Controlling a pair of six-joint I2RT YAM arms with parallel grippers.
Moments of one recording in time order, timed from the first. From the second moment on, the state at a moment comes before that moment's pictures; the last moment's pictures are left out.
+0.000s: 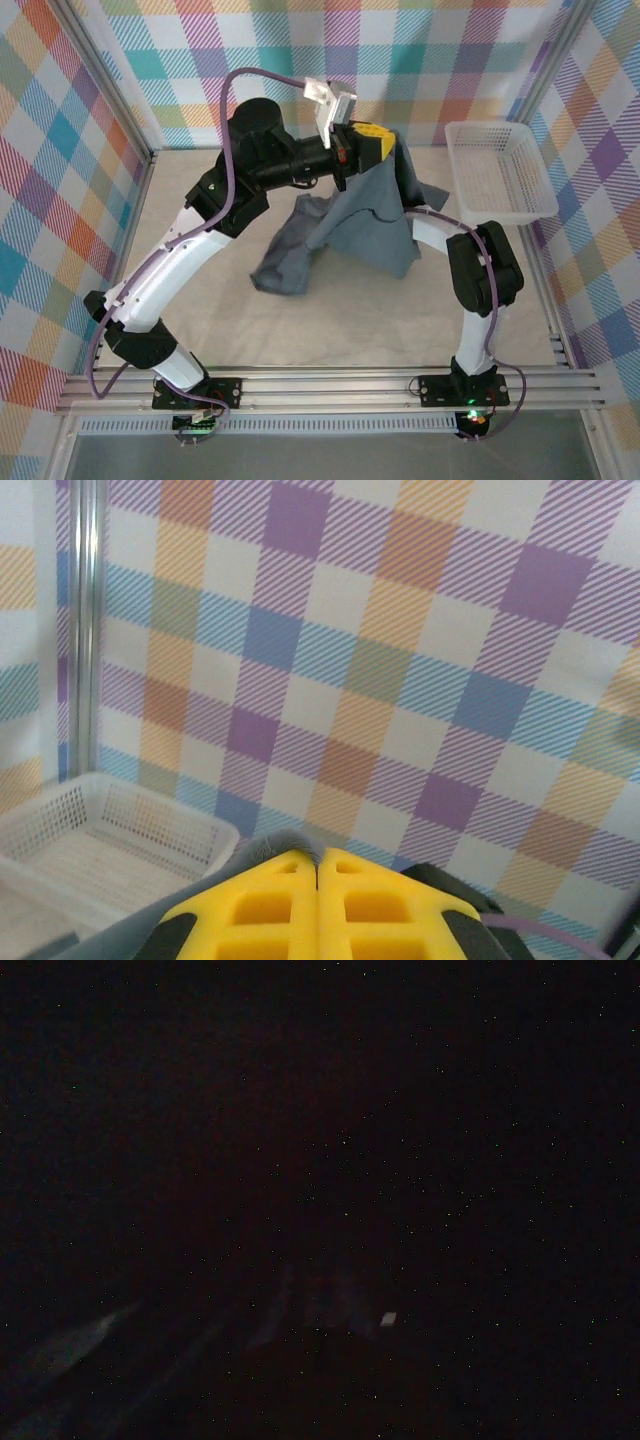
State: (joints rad) left arm -0.84 1.60 2.07 -0.36 0.44 -0.26; right arm 0.43 1.89 1.26 -0.18 -0.44 0.42
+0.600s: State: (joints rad) left arm -0.87 1.76 2.39 -0.53 0.42 -0.23; right arm 0.56 2.03 1.45 -0.59 -0.27 0.33
